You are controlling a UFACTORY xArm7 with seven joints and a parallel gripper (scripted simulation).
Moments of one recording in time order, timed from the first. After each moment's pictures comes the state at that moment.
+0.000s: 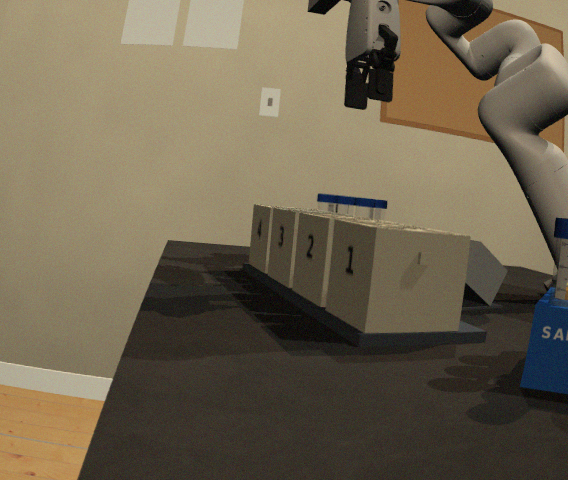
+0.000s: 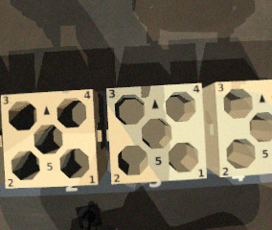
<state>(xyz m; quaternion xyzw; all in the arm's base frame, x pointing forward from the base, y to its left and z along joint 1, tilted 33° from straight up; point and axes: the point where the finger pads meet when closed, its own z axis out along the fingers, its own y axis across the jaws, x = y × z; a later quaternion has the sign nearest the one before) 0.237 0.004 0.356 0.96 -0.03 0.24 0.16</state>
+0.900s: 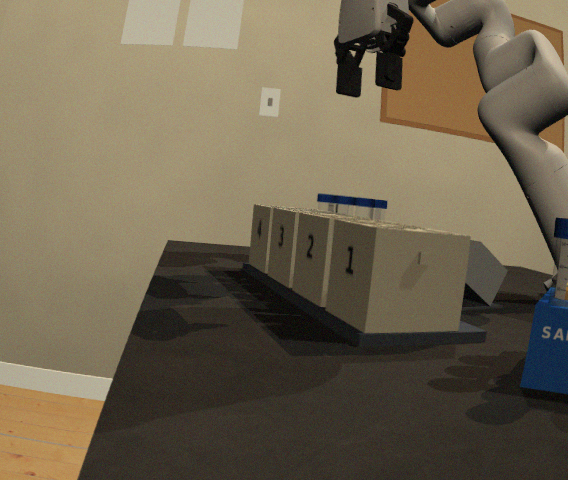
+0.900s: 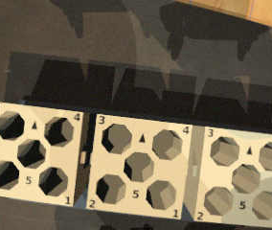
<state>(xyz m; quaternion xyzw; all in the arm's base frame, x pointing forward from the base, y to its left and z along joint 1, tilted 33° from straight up) 0.278 0.090 0.345 0.96 0.05 0.22 0.18</state>
